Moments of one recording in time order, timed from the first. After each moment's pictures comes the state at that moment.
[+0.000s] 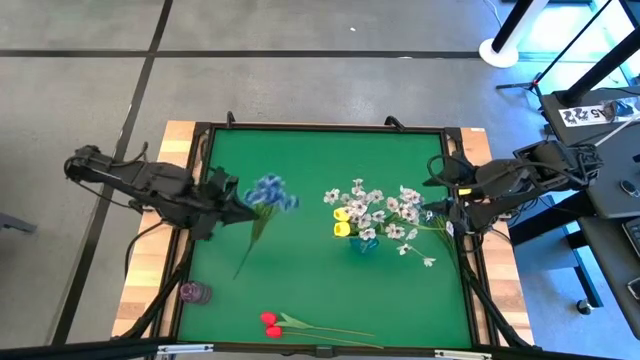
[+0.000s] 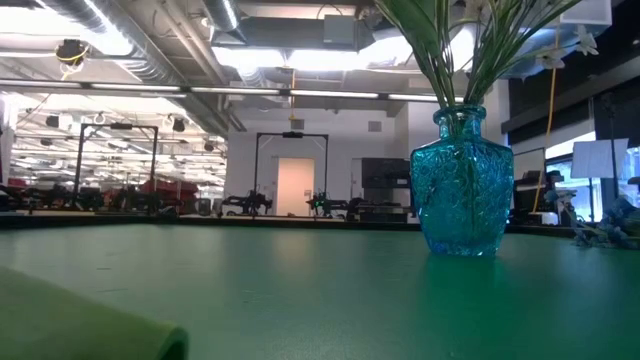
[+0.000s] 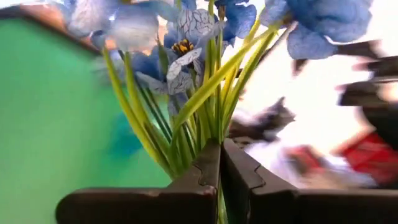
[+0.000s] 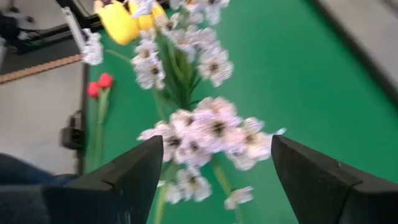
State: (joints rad) left arm -0.31 0.76 0.86 -0.27 -0.11 -0.62; right arm 0.36 1.01 1.52 -1.25 0.29 0.52
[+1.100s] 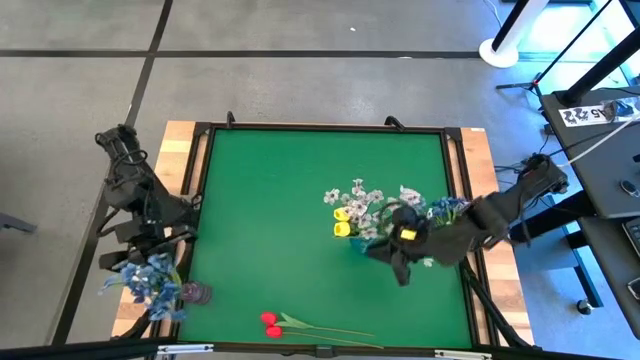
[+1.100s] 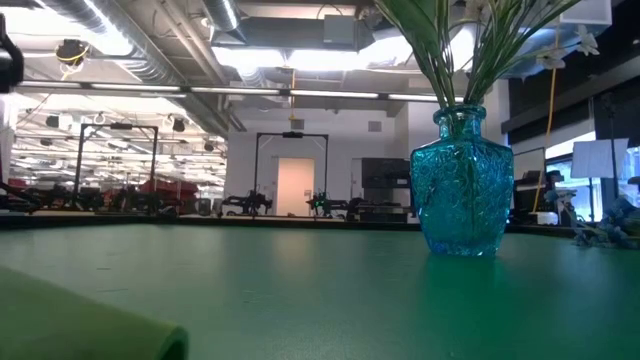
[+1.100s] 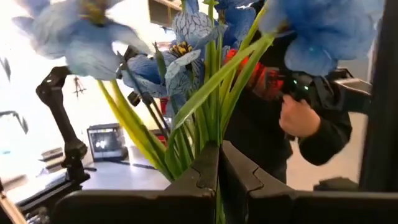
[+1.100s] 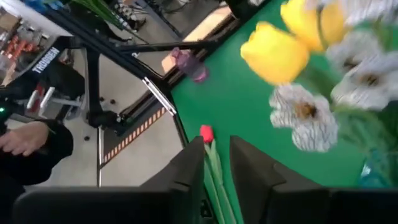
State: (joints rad) left arm -0.88 0.53 0.67 0.00 0.23 0.05; right arm 0.58 1.38 1.52 -0.70 0.42 1.07
